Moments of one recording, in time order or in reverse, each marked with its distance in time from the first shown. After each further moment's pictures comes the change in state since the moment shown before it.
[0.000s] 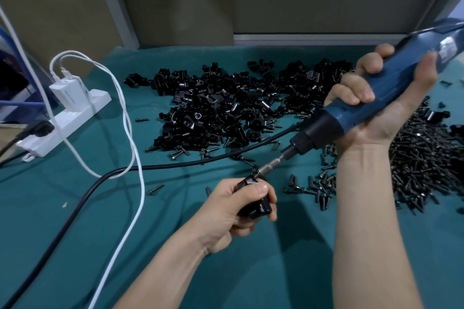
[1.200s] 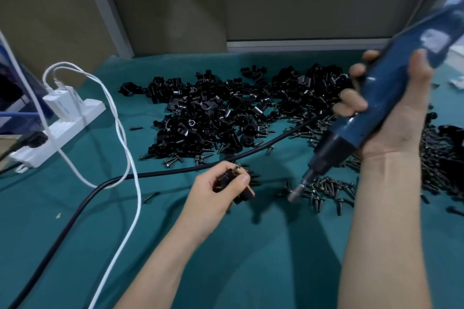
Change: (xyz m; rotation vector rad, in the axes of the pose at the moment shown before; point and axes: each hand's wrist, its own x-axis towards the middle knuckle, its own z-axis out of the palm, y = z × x) left_hand 0.008 -0.002 -0.017 0.384 0.374 0.208; right_hand -0.011 -0.027 -0.011 -0.395 -0.042 0.029
